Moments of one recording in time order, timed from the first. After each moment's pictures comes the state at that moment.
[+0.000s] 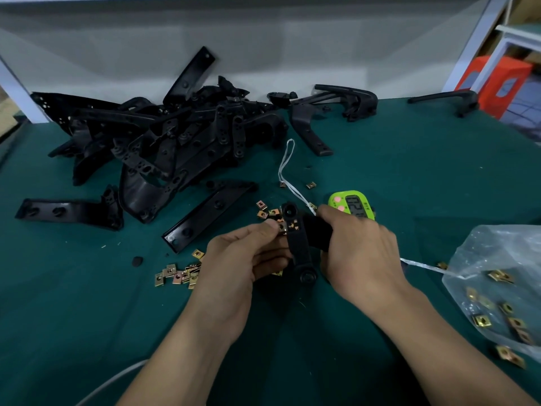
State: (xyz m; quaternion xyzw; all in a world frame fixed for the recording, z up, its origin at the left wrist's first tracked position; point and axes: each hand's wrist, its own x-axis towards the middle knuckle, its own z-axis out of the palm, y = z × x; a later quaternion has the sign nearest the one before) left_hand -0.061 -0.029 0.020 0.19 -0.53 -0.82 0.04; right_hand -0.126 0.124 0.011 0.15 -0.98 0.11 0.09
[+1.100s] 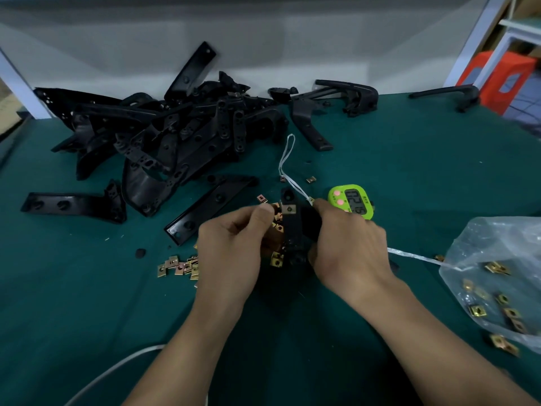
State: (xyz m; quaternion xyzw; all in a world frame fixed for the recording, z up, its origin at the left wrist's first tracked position) left_hand -0.061 -0.029 0.014 0.17 -0.70 -0.67 0.19; right_hand -0.122 0.114 0.010 0.15 -0.98 0.10 0.09
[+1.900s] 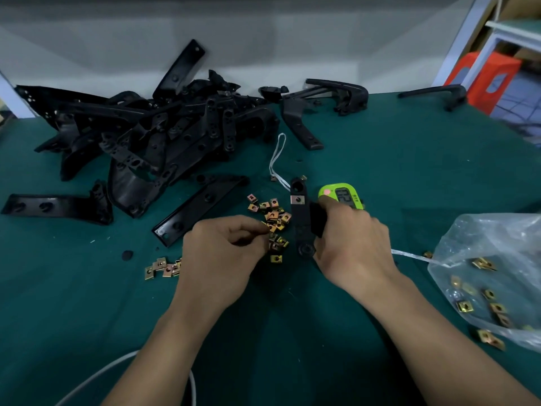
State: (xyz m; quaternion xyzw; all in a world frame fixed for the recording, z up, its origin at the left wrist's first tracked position) left_hand -0.060 -0.044 0.006 0.14 -0.83 -0.52 0.14; right_hand -0.133 0.129 0.005 0.13 -0.98 0.14 0.09
